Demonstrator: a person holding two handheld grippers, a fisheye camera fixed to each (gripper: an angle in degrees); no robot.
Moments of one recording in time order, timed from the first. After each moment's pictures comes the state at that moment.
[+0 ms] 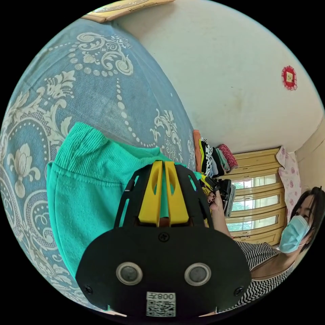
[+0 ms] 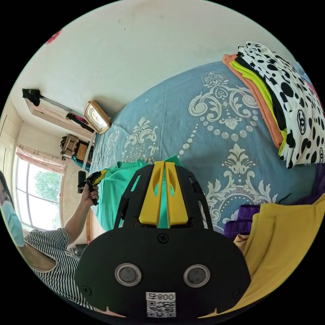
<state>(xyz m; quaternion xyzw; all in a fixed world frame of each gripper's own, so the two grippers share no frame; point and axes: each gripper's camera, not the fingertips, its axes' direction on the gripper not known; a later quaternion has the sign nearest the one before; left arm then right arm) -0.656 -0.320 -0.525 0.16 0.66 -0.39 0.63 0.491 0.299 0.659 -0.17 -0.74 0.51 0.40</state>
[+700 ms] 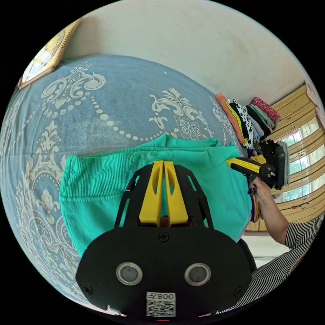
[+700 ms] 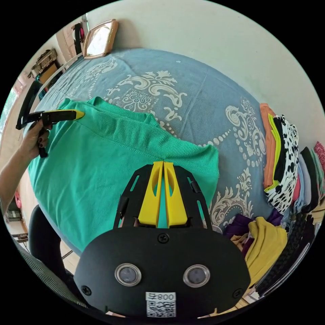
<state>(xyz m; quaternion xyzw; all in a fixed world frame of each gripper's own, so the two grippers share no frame) -0.571 -0.387 -0.588 0.13 0.47 -0.26 0.83 0.397 0.136 0.521 -0.18 -0.65 0.26 0.69</state>
